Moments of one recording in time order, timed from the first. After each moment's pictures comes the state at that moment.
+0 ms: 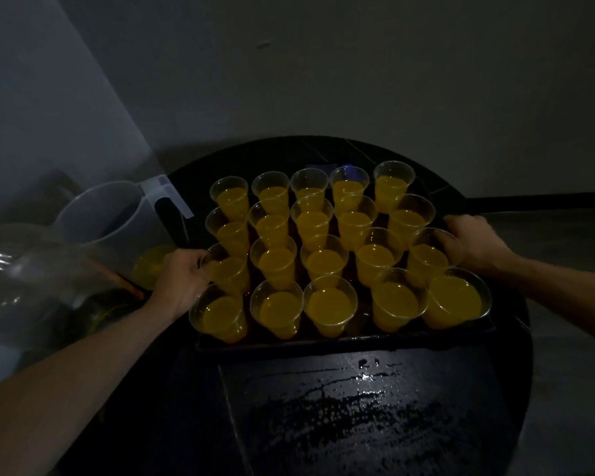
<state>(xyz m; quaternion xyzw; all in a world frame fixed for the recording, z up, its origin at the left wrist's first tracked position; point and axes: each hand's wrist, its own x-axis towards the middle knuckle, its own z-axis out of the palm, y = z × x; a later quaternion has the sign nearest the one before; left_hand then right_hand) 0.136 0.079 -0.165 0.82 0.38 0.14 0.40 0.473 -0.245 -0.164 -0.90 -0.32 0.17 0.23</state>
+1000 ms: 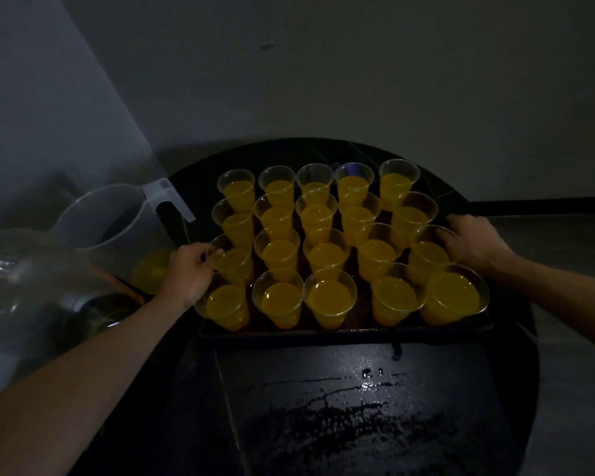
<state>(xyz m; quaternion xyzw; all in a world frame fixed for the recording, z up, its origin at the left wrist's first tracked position) 0.150 0.095 -0.167 0.80 0.40 0.14 0.43 0.483 -0.230 -0.168 -0.91 -0.30 0.17 0.23</state>
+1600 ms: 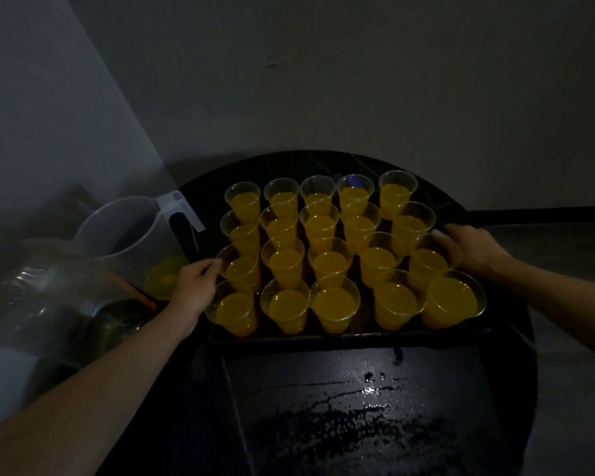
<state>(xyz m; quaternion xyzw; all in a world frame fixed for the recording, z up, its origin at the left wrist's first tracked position) 0.146 0.069 -0.157 0.67 0.48 0.18 0.54 0.488 -0.231 -0.160 -0.90 -0.30 0.20 0.23</state>
